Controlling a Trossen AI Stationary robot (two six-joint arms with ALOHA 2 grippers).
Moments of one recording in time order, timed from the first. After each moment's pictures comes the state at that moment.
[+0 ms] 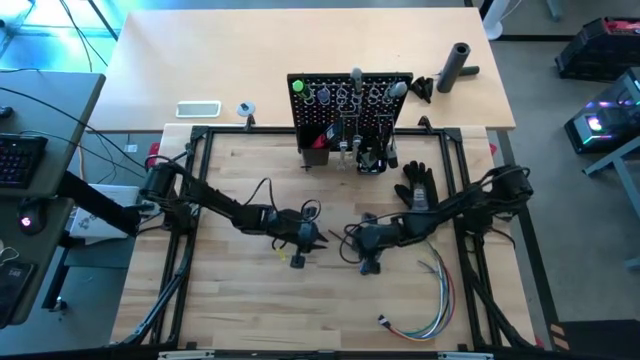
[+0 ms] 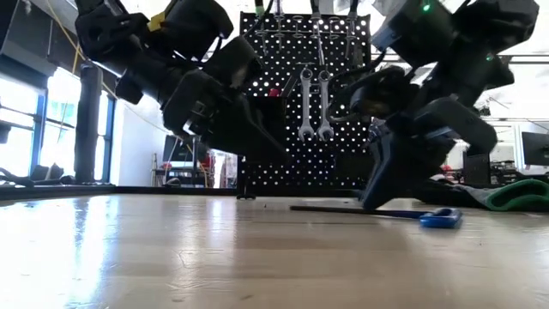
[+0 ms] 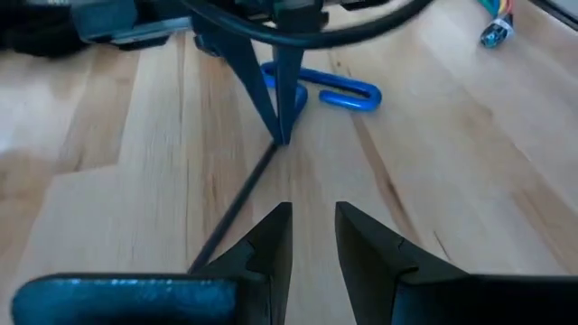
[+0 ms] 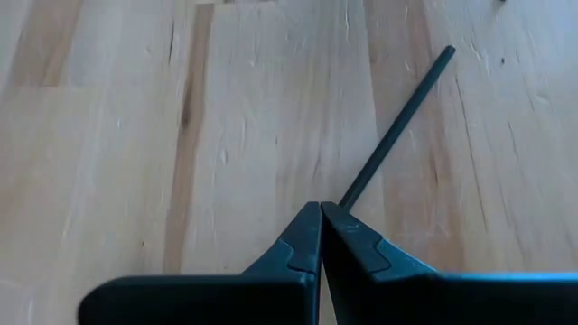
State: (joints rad) left arm -0.13 1.81 0.76 0.52 0.02 0.09; right arm 0.23 1.71 0.69 0.08 0.10 0.21
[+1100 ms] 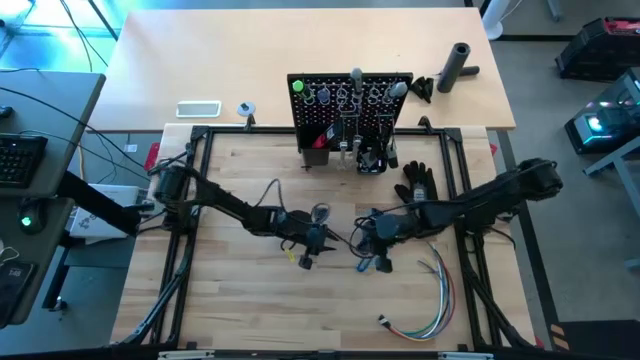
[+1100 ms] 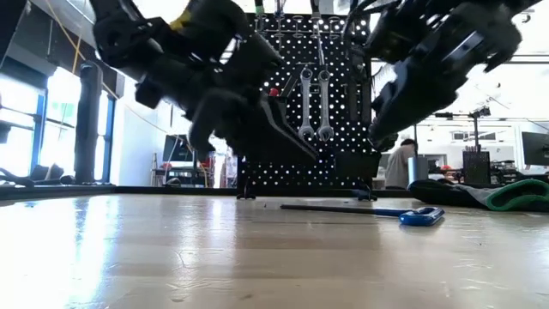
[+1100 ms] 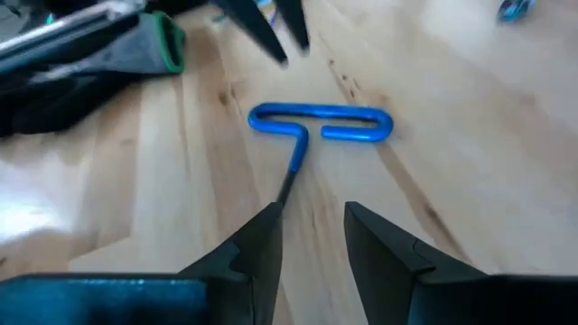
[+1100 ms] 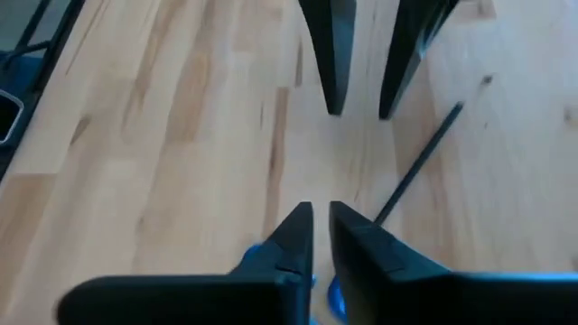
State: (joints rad) left arm -0.13 1.91 0.85 0.56 0.01 0.30; right arm 0.24 1.43 0.69 -0.03 0.00 0.24
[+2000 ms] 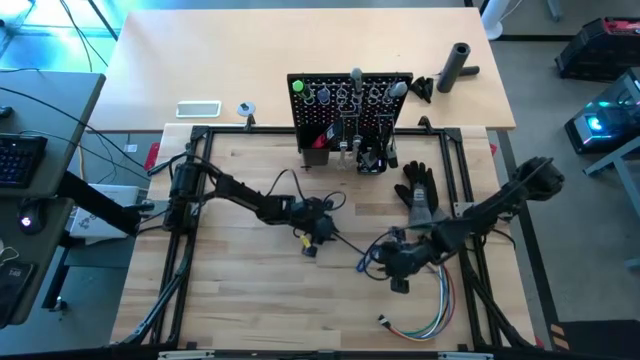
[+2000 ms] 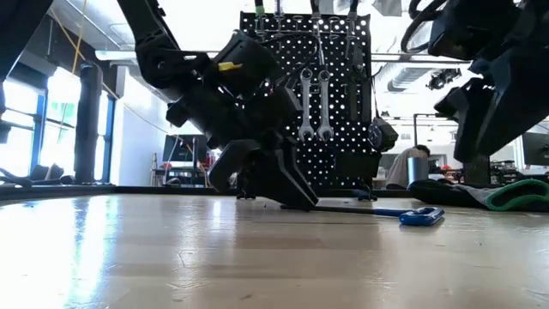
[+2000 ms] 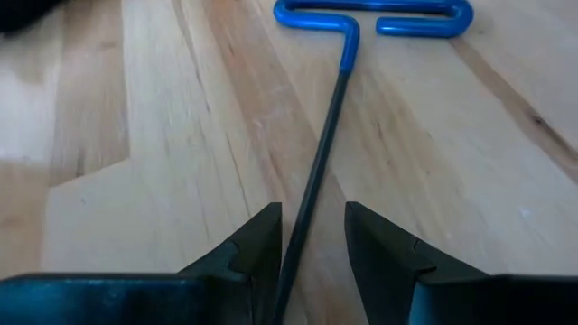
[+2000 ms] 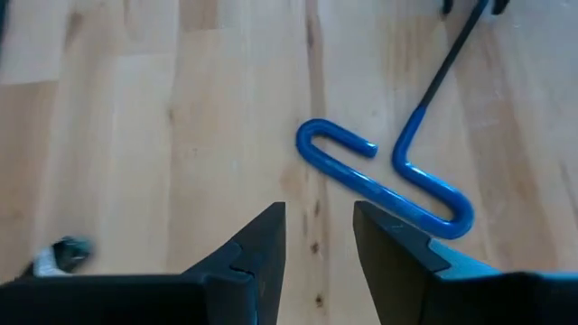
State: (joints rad) left arm 0.00 2.01 0.97 0.35 0.13 0.36; right arm 0.52 1.40 0.69 -0.27 0.21 0.55
